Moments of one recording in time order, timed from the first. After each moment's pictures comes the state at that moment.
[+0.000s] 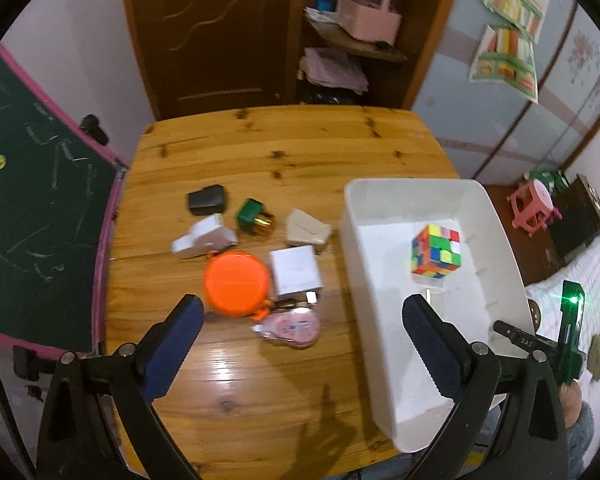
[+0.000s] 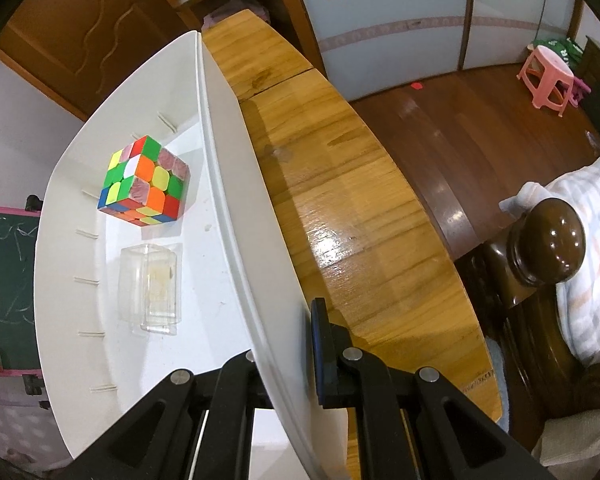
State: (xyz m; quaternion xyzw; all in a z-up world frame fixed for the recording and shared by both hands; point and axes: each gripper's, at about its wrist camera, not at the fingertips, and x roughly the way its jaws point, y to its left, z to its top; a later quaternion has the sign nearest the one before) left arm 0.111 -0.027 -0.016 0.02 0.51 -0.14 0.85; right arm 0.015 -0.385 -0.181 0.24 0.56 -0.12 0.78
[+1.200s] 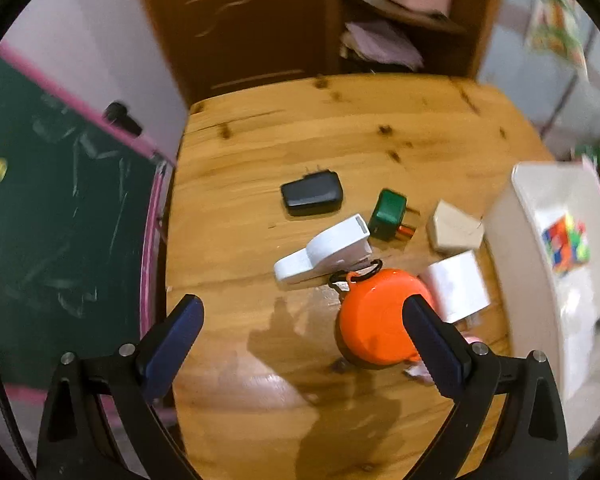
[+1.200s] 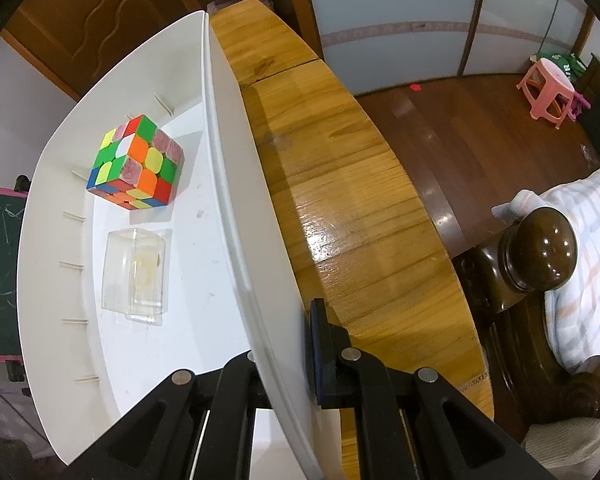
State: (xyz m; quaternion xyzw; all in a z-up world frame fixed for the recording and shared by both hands) left arm 0.201 0.049 -0.108 0.11 0.52 -0.10 0.84; right arm 0.019 -0.374 -0.182 0.21 0.58 -0.12 0.78
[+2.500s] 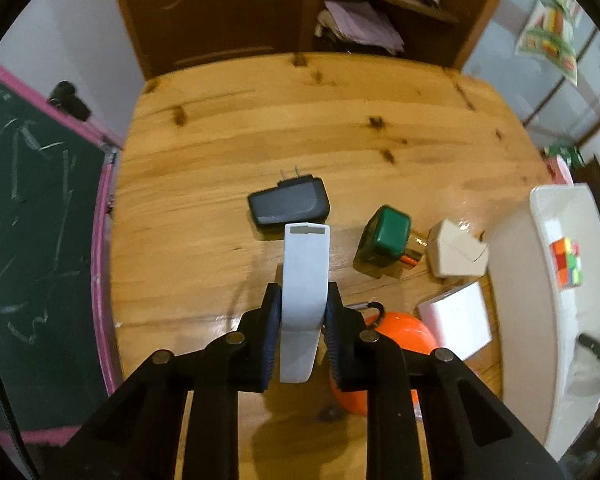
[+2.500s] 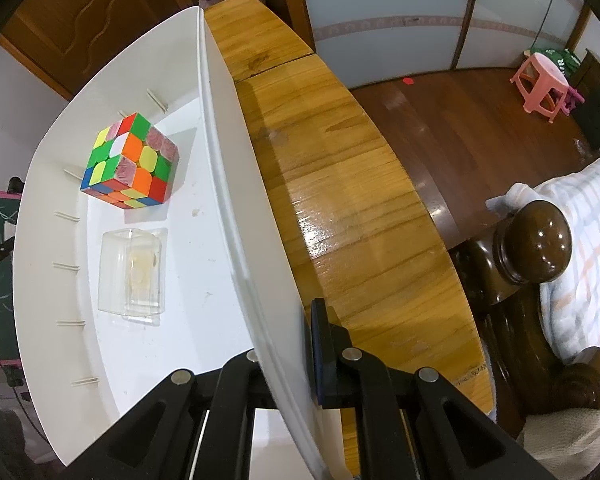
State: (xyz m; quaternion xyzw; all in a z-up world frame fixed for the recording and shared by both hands) left arm 0.249 0.051 -0.131 0.05 0.57 -0.15 0.81; right arm 0.022 -0.372 -0.181 0.21 0.59 -0.14 0.77
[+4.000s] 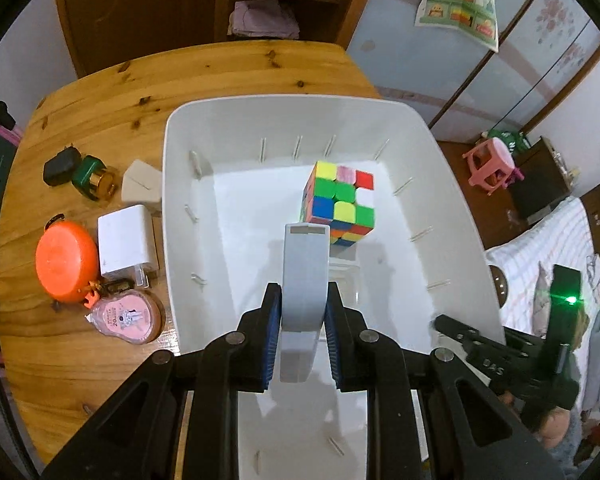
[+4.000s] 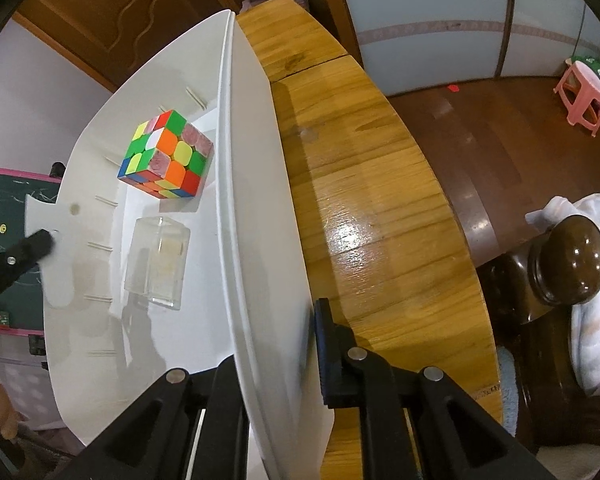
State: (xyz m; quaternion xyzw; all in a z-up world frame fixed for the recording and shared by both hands) left arm 0.105 -0.158 -0.097 0.02 0.57 -0.23 0.79; right arm 0.012 -0.385 -0.191 0.23 0.57 -0.05 0.79
